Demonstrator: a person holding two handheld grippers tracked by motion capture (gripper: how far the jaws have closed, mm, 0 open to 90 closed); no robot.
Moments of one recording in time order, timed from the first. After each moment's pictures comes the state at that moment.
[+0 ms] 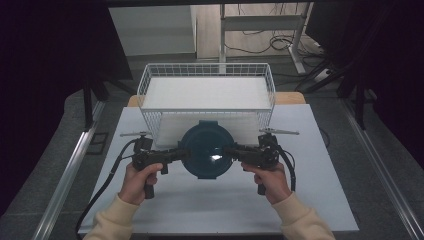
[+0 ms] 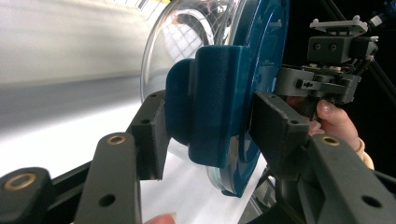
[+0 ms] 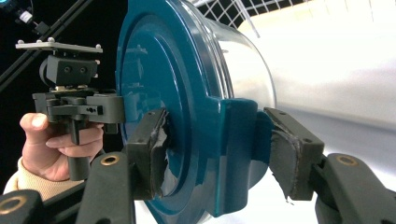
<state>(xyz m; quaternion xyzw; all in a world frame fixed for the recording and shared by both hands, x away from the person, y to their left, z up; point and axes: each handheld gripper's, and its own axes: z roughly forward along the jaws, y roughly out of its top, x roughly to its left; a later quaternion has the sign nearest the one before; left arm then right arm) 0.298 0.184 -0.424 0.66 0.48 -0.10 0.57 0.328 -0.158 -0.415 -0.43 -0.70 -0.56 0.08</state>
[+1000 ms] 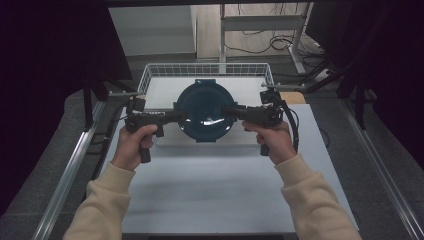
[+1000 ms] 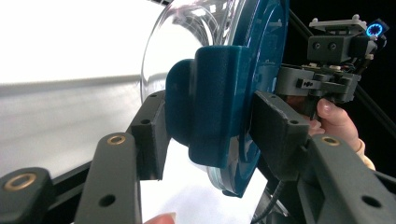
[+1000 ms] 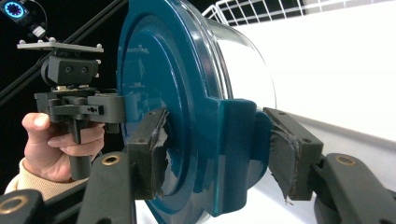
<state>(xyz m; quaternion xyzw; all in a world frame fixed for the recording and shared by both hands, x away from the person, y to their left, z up) 0.347 0.195 -0.339 0.65 0.45 -0.07 0.60 0.380 -0.148 -0.318 -0.40 -0.72 -0.57 0.04</state>
